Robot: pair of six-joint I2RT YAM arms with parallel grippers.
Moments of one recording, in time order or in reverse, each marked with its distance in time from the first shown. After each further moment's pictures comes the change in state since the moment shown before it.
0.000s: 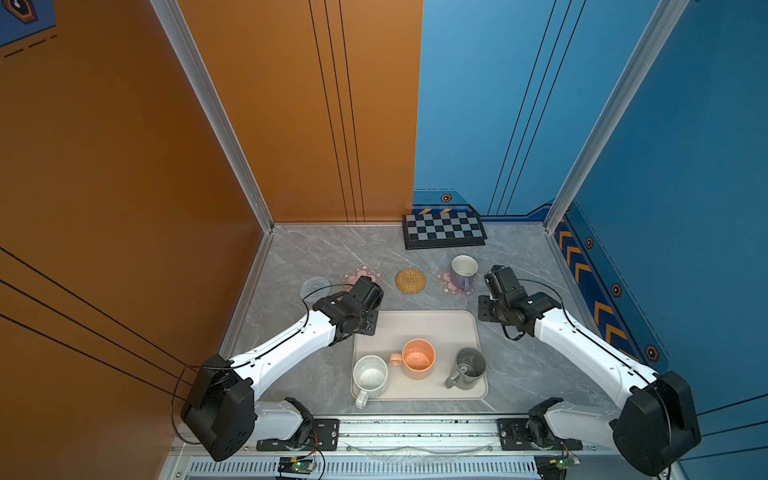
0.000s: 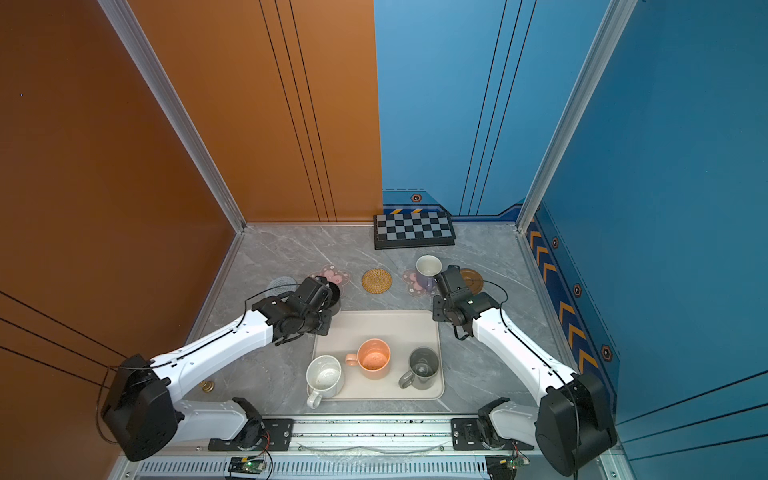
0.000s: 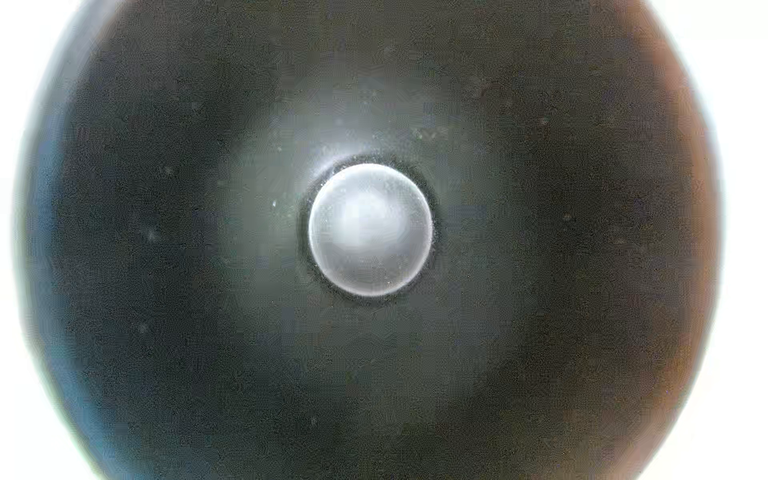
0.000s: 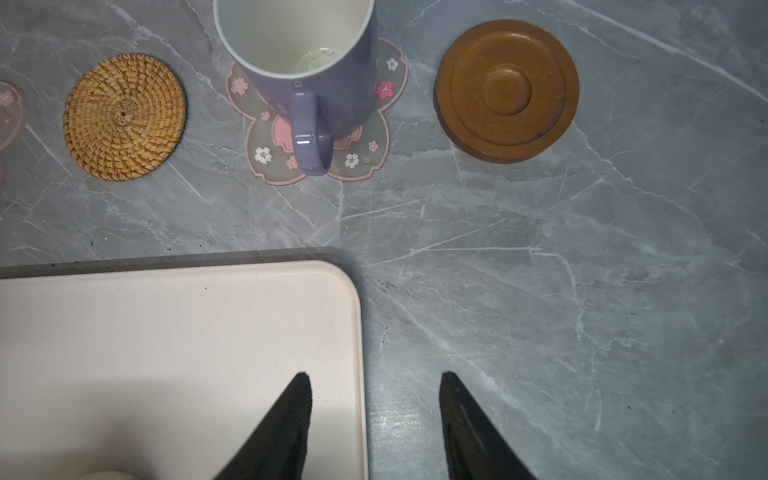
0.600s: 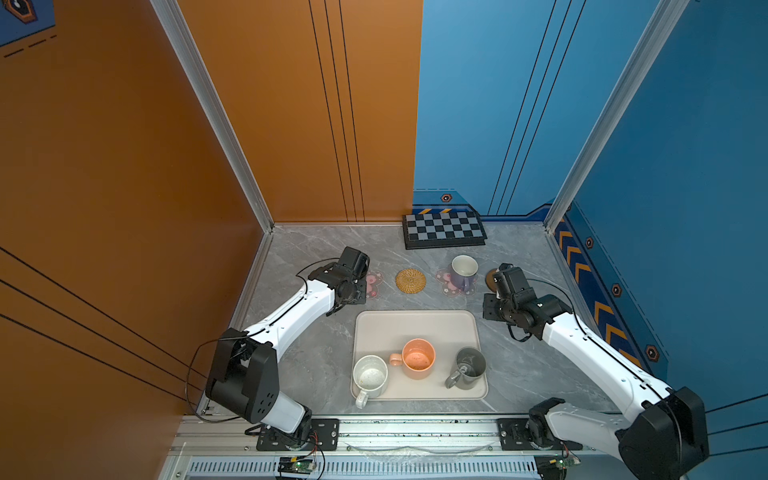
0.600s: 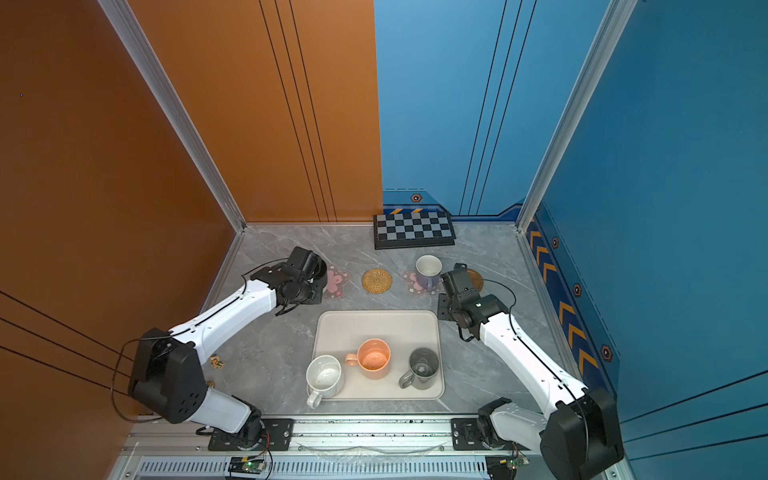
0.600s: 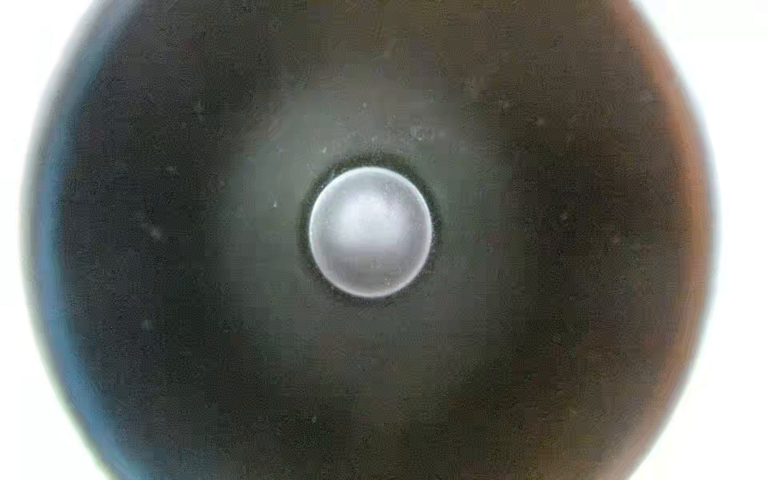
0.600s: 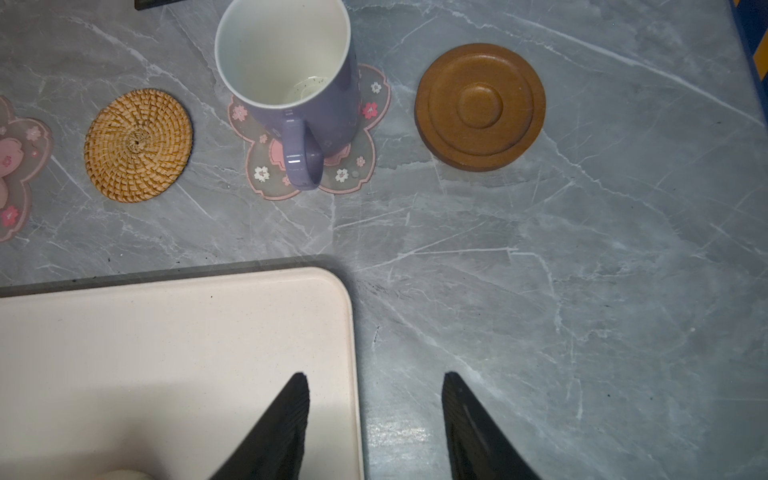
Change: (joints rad) left arm 0.208 0.220 0.217 -0.006 0.002 0.048; right arm -0.022 -0.062 0.000 -0.027 0.007 0.017
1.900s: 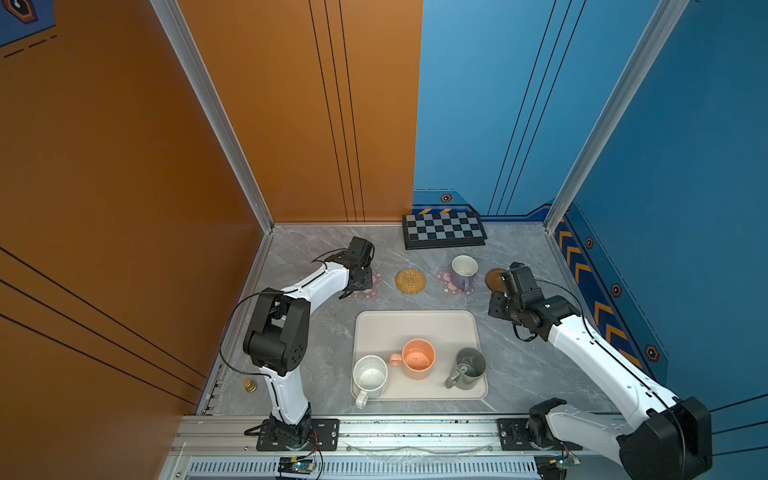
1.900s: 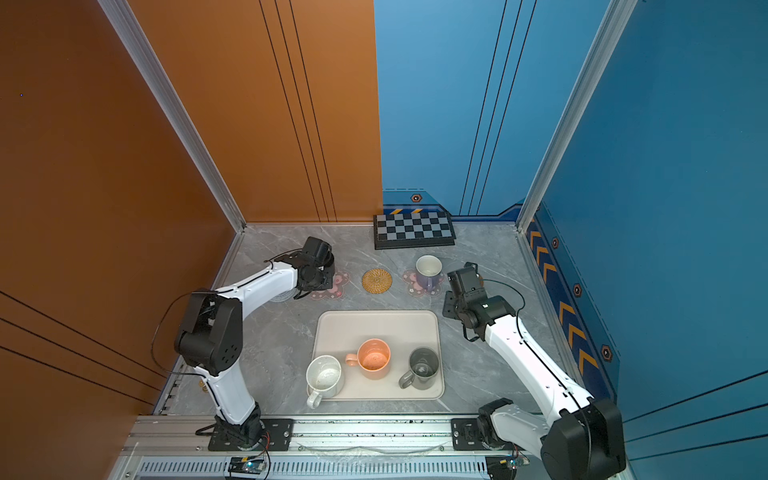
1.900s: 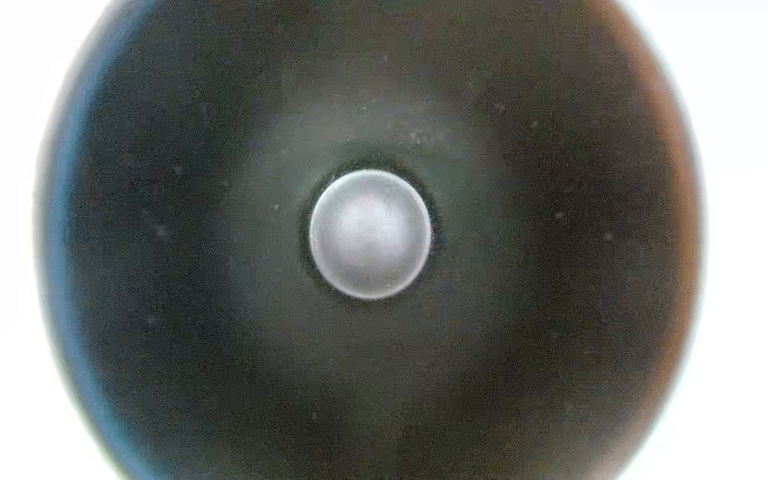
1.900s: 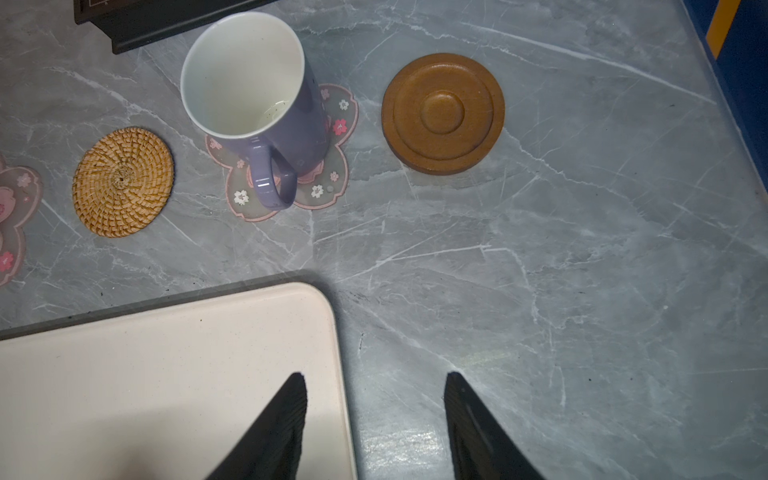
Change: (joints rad) left arm 0.040 0.290 0.151 0.147 0.029 -0.038; right arm -0.047 -0.021 0.000 -0.009 0.008 0.040
